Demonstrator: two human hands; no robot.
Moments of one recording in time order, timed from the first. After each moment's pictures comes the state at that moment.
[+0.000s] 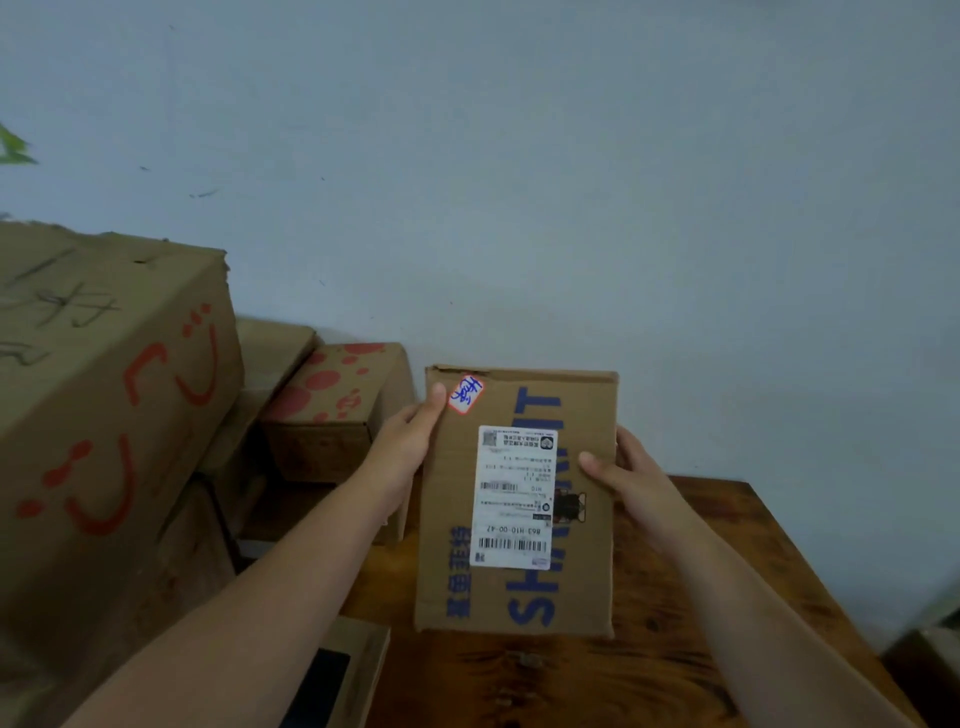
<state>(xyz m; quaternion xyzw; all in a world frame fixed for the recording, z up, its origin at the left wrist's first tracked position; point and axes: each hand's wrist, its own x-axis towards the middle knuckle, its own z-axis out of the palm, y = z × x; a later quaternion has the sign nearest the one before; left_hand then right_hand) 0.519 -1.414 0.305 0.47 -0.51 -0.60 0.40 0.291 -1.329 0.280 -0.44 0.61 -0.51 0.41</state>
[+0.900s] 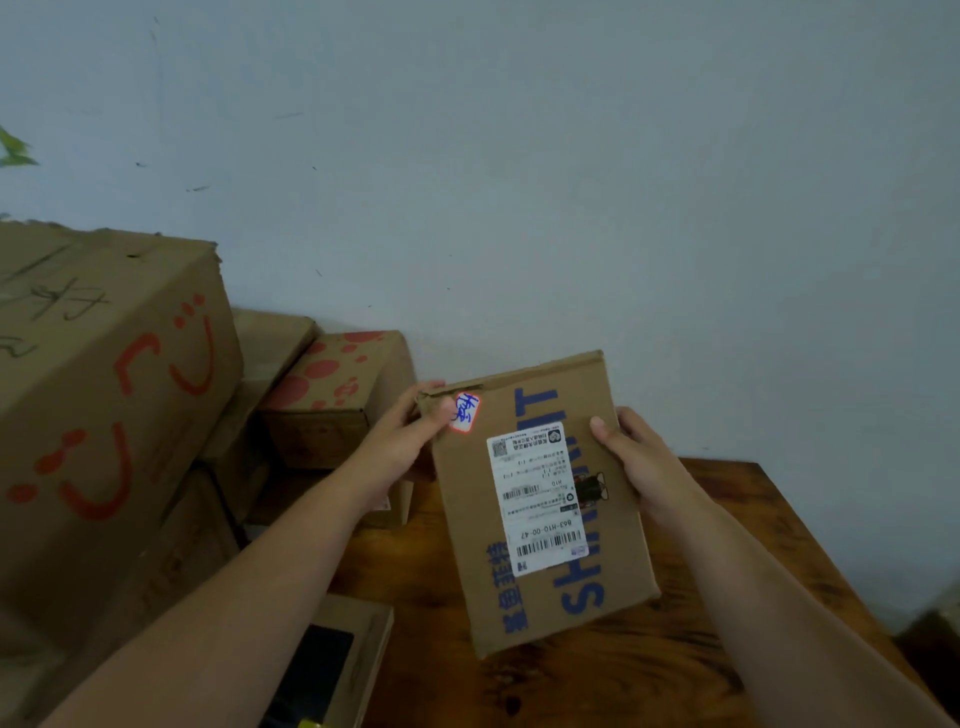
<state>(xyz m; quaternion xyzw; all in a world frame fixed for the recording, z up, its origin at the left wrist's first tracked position) 0.526 -1.413 0.288 0.41 -0.58 -0.58 0.39 0.280 -1.332 0.286 -0.41 0.63 -0.51 0.42</state>
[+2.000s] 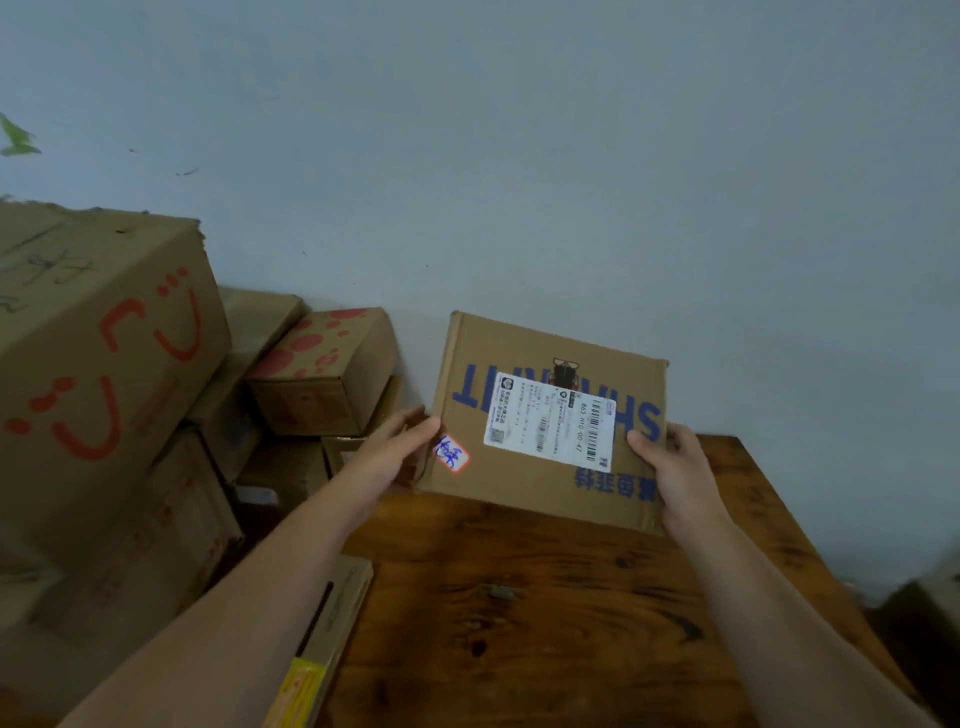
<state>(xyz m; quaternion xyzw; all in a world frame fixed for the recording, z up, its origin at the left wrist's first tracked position) 0.508 -1.351 0.271 0.50 -0.53 -0.60 0.33 0.229 -1.274 0.254 -0.25 0.63 -0.63 0.38</state>
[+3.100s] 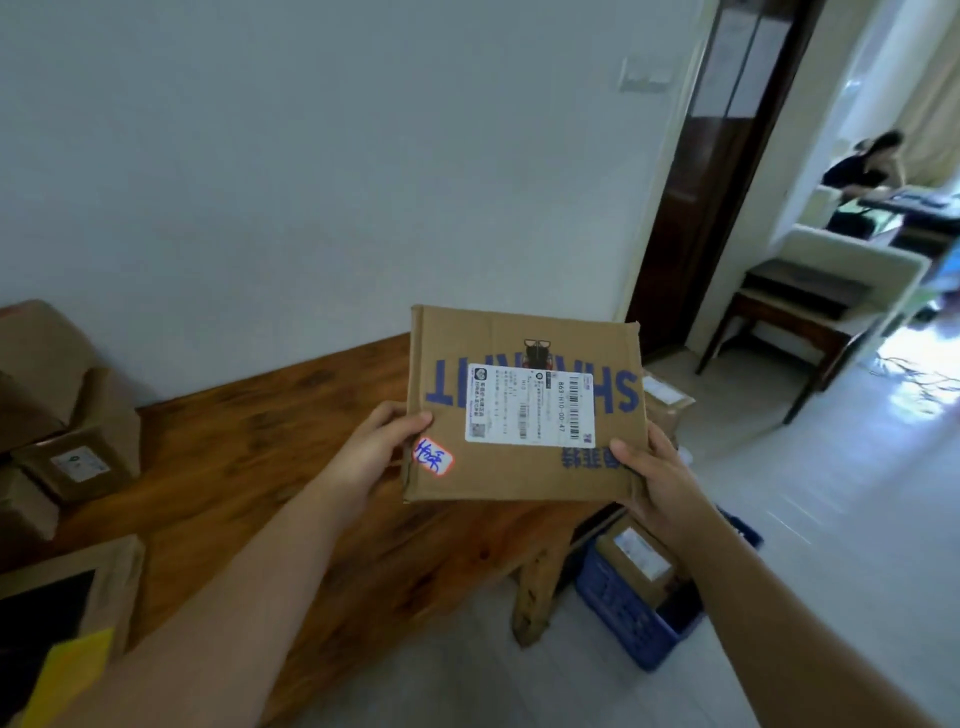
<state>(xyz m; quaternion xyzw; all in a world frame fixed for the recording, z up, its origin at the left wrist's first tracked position) 0.384 -1.121 0.256 0.32 -0.65 -0.68 0.17 0.202 -0.890 0.215 -0.17 0.59 -0.73 0.29</state>
